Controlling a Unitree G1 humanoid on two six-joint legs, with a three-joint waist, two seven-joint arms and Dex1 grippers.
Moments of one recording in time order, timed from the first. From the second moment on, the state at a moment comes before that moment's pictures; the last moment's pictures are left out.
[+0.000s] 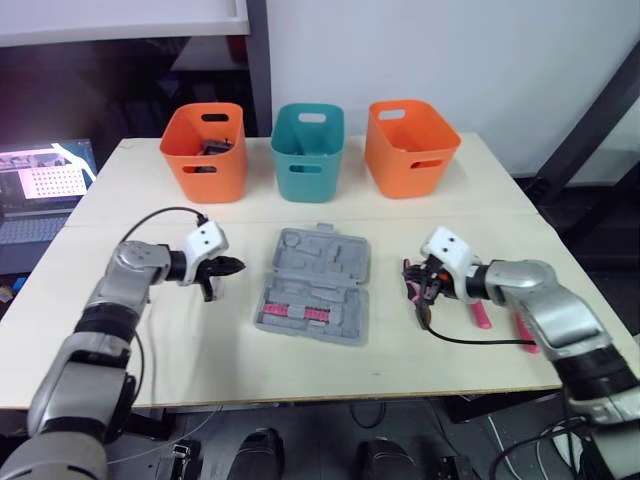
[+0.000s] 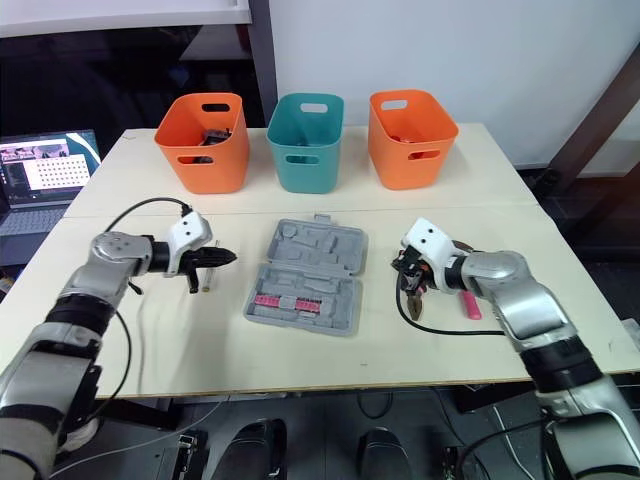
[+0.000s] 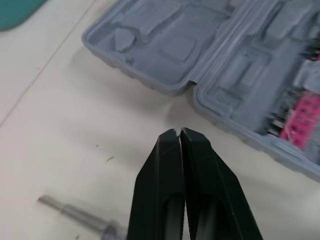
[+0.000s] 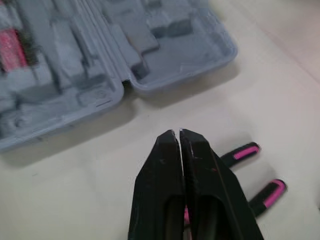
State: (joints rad) left arm -0.82 0.60 -0.16 0.95 0.00 -0.14 -1.11; right arm -0.54 -0.75 0.23 0.12 0.15 0.50 0.82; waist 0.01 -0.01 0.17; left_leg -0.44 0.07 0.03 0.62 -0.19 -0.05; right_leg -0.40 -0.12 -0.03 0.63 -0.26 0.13
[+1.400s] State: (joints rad) left arm -0.93 0.37 -0.16 1.30 0.16 -0.30 -0.92; right arm -0.72 -0.45 0.29 0.72 -0.10 0.09 0.93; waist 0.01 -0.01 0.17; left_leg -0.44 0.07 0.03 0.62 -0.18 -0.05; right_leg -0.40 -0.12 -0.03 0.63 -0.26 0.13
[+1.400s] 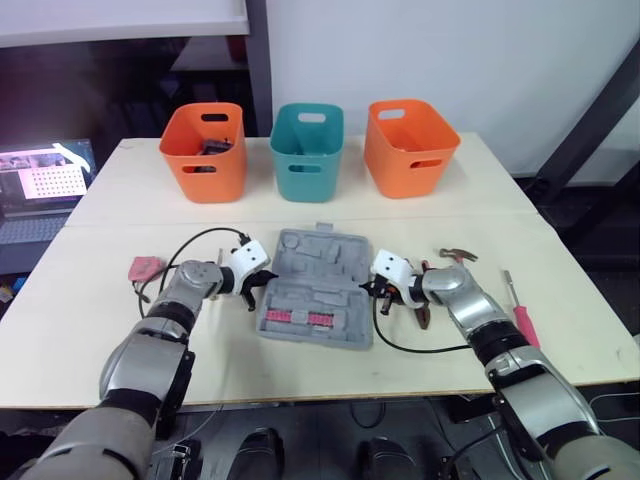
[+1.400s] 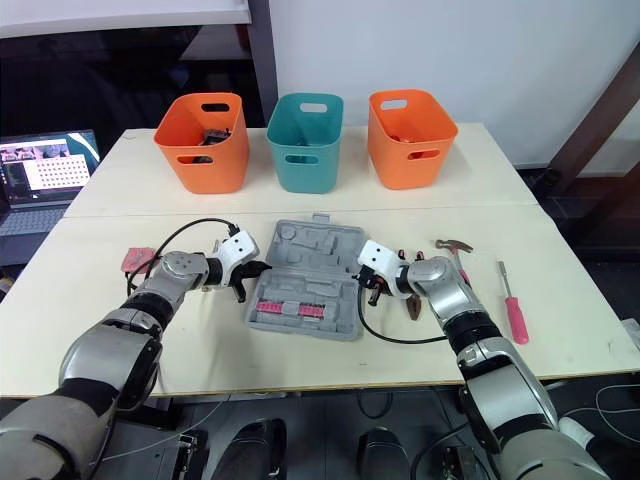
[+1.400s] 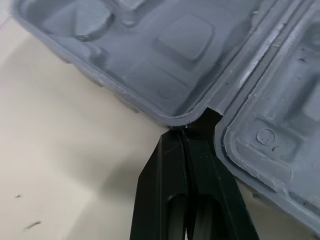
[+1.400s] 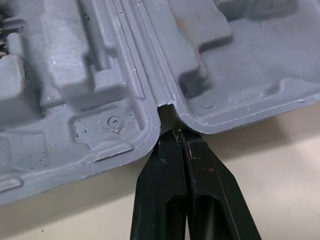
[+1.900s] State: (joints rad) left arm -0.82 0.42 -0.14 1.17 0.14 -0.33 -1.05; right arm -0.64 -0.46 0.29 0.56 -0.09 0.17 1.00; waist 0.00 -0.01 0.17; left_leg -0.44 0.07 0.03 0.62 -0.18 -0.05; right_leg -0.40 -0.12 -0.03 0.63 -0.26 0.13
